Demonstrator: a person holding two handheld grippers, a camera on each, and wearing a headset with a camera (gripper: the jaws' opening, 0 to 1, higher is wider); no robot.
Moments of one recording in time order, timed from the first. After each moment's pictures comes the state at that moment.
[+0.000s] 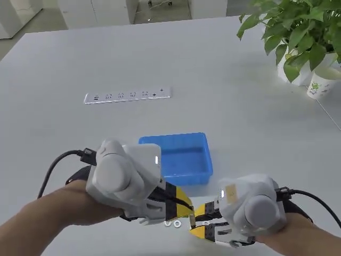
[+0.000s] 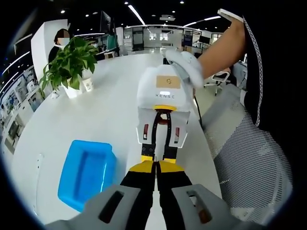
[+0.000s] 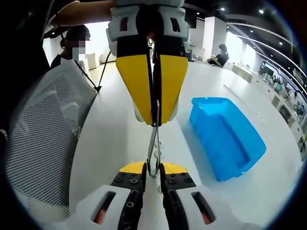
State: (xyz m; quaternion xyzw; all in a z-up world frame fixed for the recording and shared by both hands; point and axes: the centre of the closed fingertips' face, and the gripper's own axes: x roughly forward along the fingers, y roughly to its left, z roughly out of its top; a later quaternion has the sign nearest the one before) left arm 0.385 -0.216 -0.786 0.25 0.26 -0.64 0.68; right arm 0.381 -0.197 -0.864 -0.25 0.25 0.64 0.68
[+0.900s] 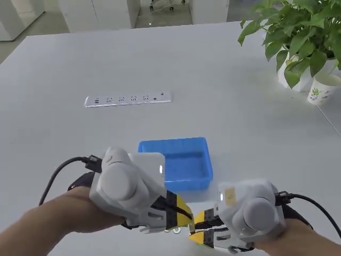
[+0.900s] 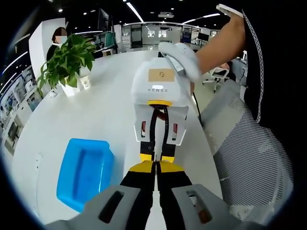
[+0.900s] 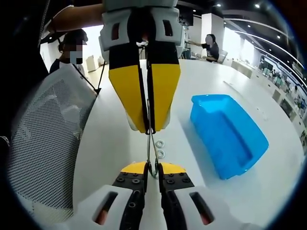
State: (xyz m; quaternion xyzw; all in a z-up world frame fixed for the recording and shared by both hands) left arm 0.381 -0.217 -0.793 0.26 0.27 -0.65 0.67; right arm 0.379 -0.197 -0.865 -0.24 0.27 0.64 0.68
